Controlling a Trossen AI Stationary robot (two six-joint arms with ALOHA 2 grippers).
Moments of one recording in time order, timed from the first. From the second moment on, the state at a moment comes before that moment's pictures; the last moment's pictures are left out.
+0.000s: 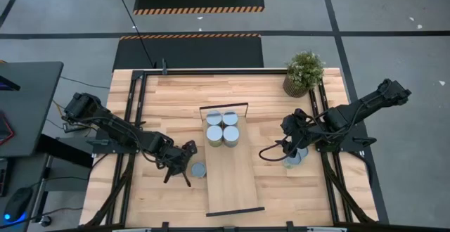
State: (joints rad) left arm -0.40 1.44 0.74 -0.52 -0.18 0.85; right arm 0.42 1.03 0.89 -0.91 0.45 0.73
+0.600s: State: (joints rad) left arm -0.30 1.31 0.89 -0.56 -0.02 -0.10; right arm 0.42 1.03 0.89 -0.81 0.46 0.65
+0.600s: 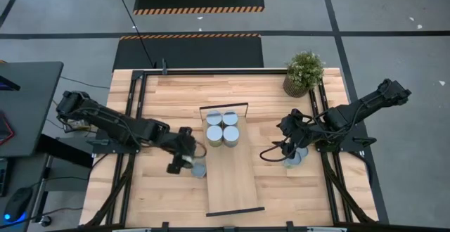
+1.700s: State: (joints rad) left arm -0.34 1.63 0.86 0.16 -0.07 -0.91; right arm 0.47 1.03 0.89 -0.78 0.45 0.58
